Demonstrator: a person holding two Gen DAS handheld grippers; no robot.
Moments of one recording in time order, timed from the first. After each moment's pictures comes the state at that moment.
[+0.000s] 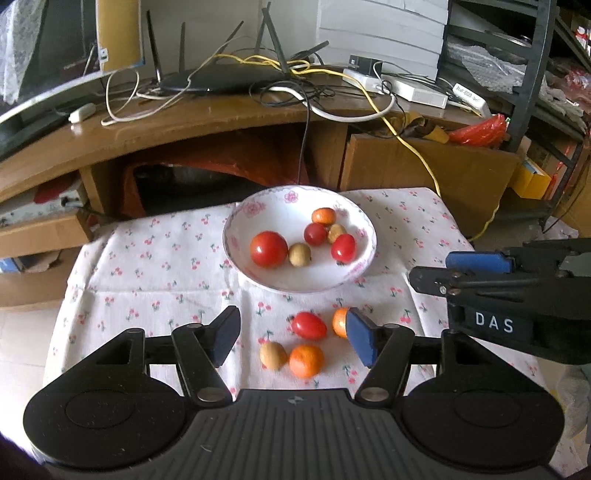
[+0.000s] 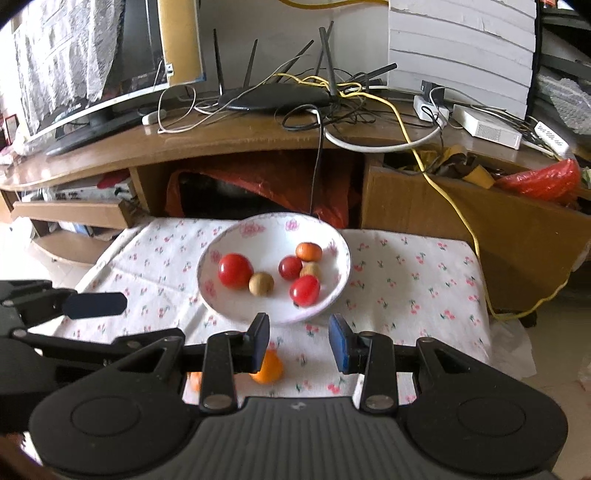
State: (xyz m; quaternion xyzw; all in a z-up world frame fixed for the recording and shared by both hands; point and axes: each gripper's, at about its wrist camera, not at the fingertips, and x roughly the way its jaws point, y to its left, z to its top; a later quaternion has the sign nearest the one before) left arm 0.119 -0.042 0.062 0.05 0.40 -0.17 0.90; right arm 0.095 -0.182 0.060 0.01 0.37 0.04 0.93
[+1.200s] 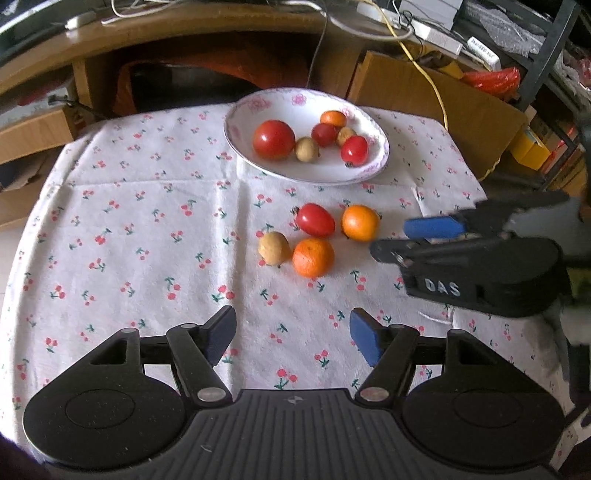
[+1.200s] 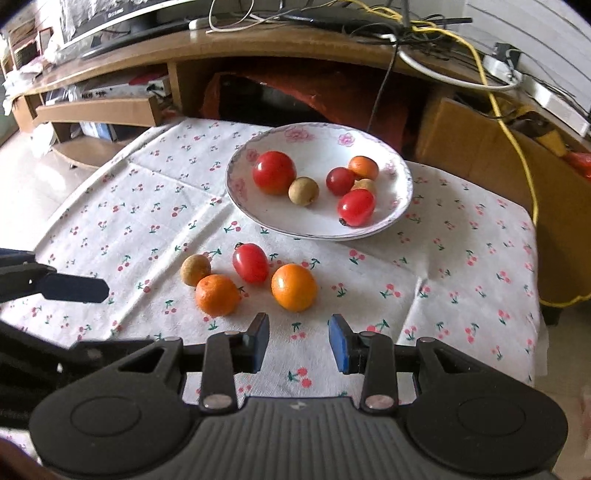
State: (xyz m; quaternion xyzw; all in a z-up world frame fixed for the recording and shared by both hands) left arm 0.111 -0.021 0.009 0.02 0.50 -0.18 0.85; right arm 0.118 -0.153 -0.003 -0.07 0.46 0.11 0.88
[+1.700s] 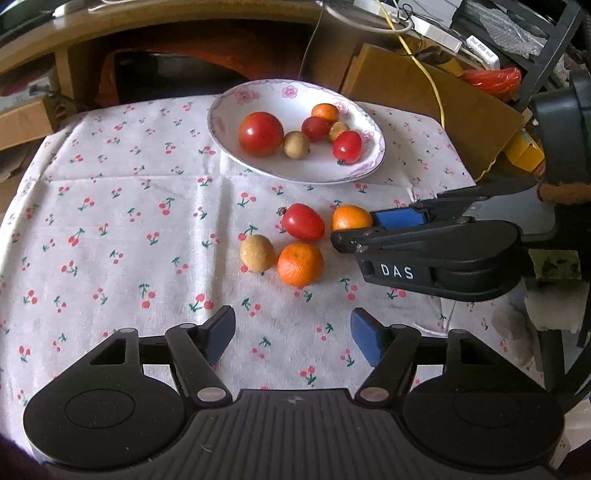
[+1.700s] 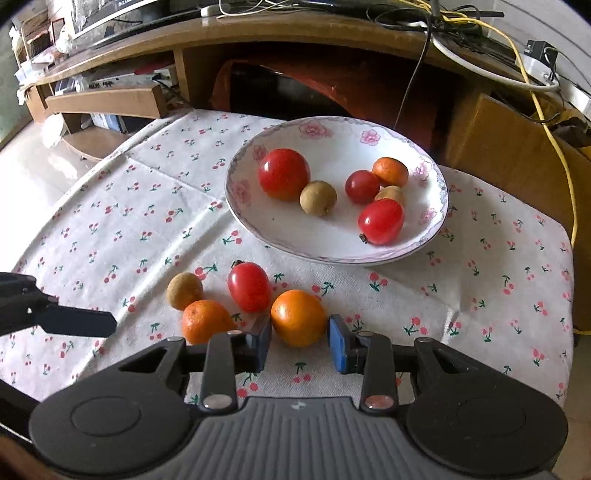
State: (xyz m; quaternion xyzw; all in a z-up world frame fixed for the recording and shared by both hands) left arm 0.123 -0.029 -0.003 0.00 0.50 -0.20 0.84; right arm 0.151 -0.151 -0.022 -0.06 0.46 0.14 0.87
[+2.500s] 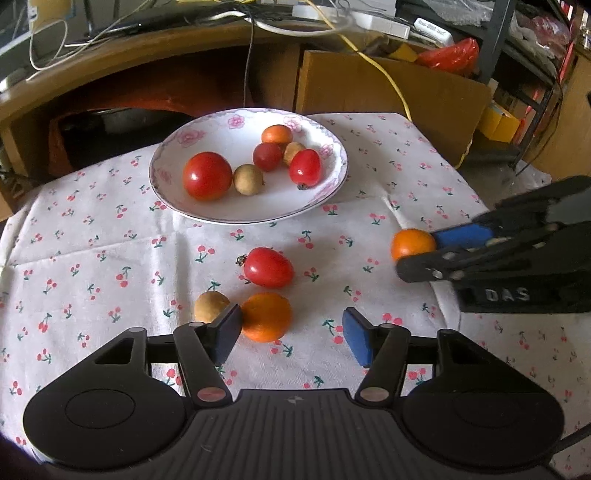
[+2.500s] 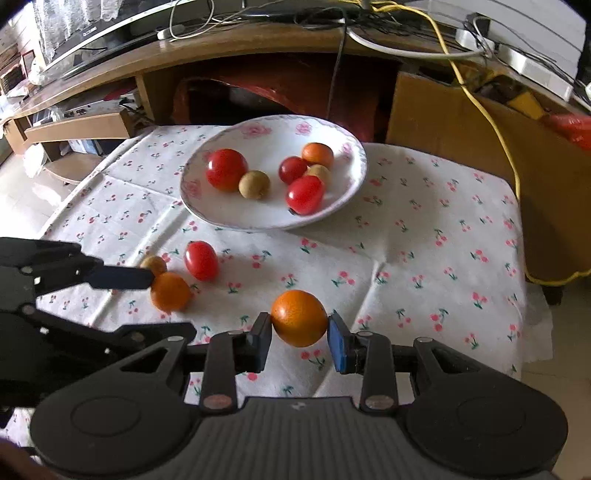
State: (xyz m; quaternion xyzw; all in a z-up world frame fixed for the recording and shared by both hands) left arm 0.135 -0.061 -0.015 0.08 0.44 -0.25 0.86; right arm 0.118 -0.207 -0.006 -0.02 0.47 0.10 0.88
